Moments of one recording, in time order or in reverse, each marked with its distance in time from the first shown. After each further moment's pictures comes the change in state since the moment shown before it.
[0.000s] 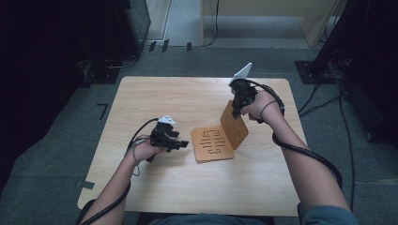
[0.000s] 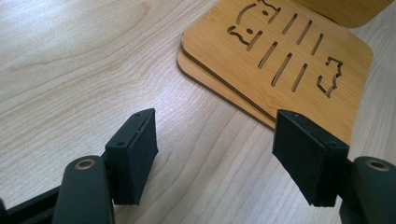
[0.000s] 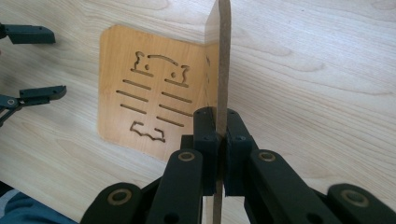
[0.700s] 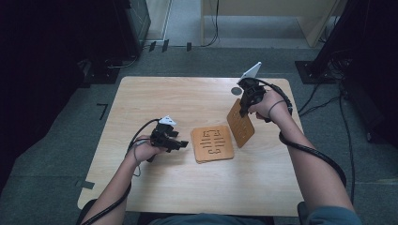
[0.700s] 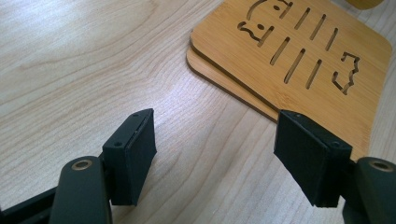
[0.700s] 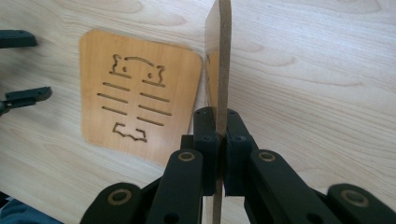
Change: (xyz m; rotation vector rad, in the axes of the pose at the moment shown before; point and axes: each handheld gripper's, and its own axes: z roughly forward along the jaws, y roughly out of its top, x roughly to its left) left arm 0.001 -0.002 0.003 -0.003 0.030 0.020; right arm -0.026 -0.003 -0.003 -0.008 -0.002 0.048
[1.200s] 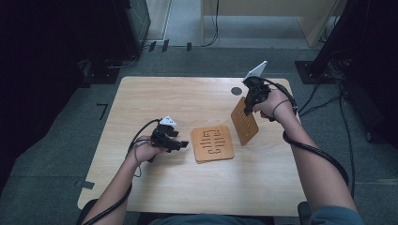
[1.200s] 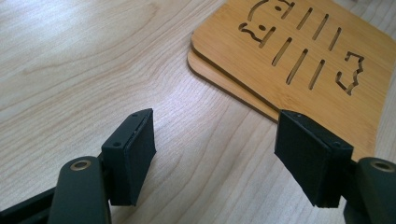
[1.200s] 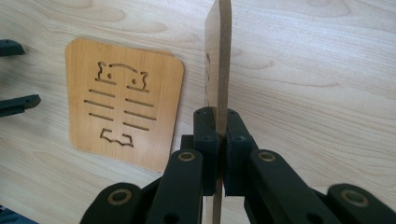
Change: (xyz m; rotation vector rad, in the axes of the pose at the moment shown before) left arm -0.002 -0.001 0.001 -0.008 0.016 0.017; right arm -0.015 -0.001 -0.003 -0.023 -0.009 0.021
